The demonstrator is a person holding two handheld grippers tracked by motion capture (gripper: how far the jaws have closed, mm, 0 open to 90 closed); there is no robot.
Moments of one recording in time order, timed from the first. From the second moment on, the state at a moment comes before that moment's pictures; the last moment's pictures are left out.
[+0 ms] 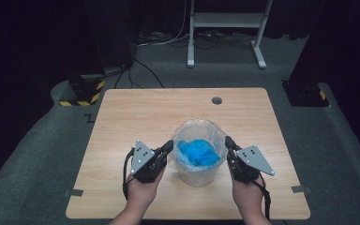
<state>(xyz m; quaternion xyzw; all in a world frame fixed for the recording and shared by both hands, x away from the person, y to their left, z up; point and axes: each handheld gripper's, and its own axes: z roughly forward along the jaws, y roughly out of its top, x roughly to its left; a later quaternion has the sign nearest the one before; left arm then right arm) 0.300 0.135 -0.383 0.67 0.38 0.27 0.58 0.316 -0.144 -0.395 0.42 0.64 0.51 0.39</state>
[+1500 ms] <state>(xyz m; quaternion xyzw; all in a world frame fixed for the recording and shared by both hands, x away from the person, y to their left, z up) 0.300 0.152 -0.403 0.65 0.42 0.21 0.59 0.274 -0.042 -0.426 0.31 0.74 0.54 0.26</state>
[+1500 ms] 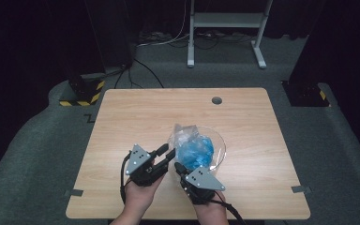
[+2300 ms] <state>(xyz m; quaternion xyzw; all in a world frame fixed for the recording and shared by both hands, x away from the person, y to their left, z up) 0.314 0.143 -0.414 0.67 0.44 0.19 0.56 0.263 -0.089 -0.383 0.31 0.68 0.56 0.35</state>
